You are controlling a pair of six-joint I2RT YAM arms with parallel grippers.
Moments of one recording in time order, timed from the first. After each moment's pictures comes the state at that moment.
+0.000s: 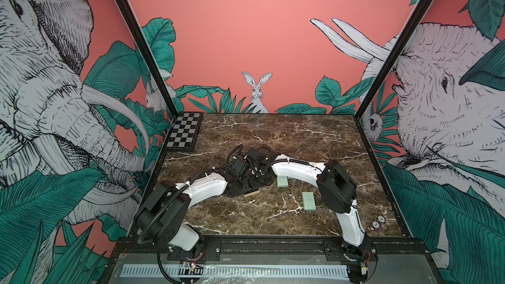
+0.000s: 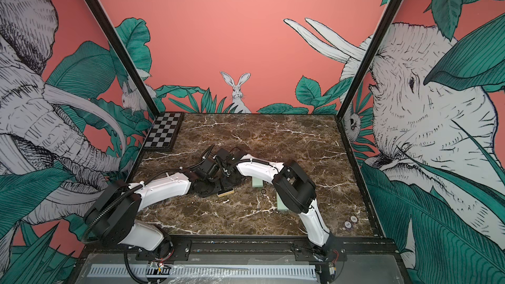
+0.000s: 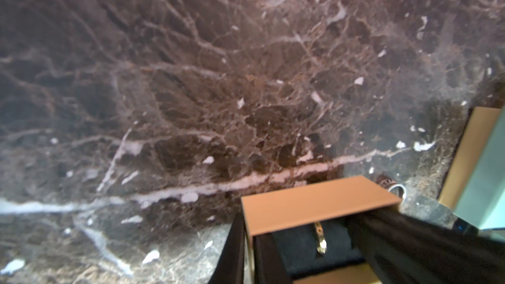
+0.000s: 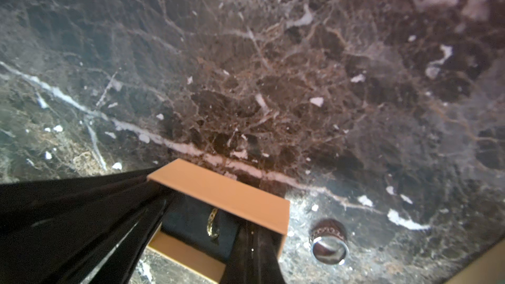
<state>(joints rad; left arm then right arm) -0.68 1.49 0.74 -0.44 0.02 -0.88 0.95 2.08 1.58 -0.77 -0.13 0.44</state>
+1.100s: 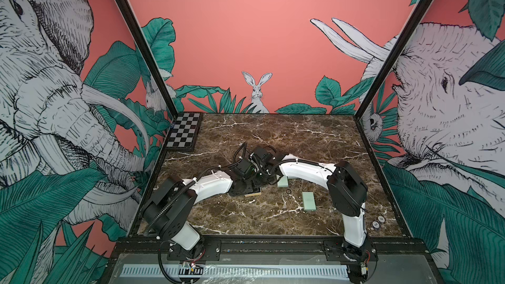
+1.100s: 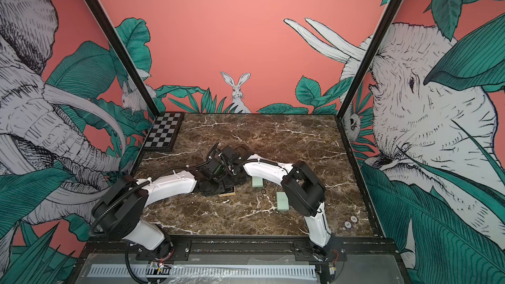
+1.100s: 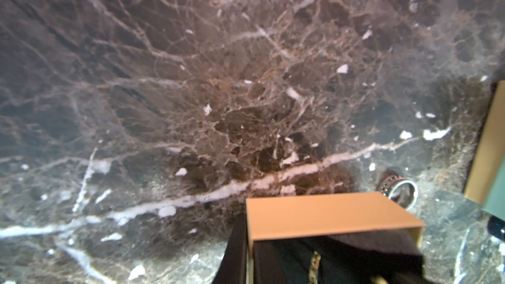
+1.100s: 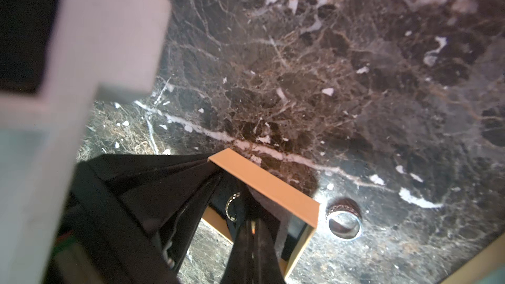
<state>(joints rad) -0.73 1.55 0.79 -0.47 -0.03 -0.81 0.92 1.99 1.49 -0.68 -0.23 0.49</state>
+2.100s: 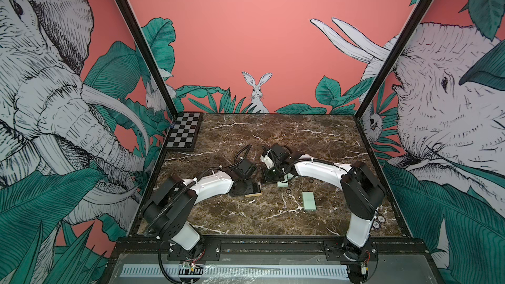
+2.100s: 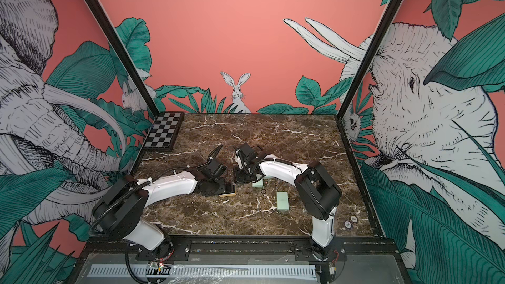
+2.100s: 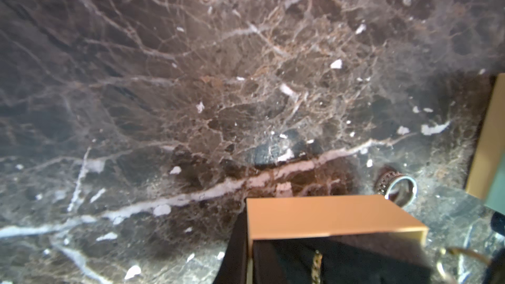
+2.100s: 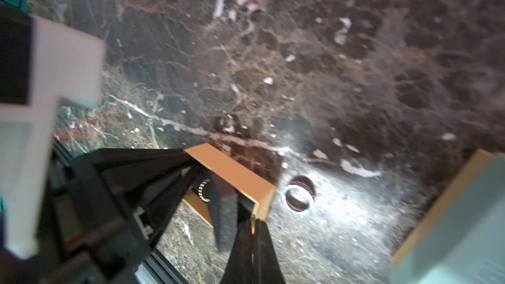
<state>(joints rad) -0.74 1.55 0.79 -0.47 -0.04 -0.80 0.78 1.85 1.25 -0.53 -0.35 0.54</state>
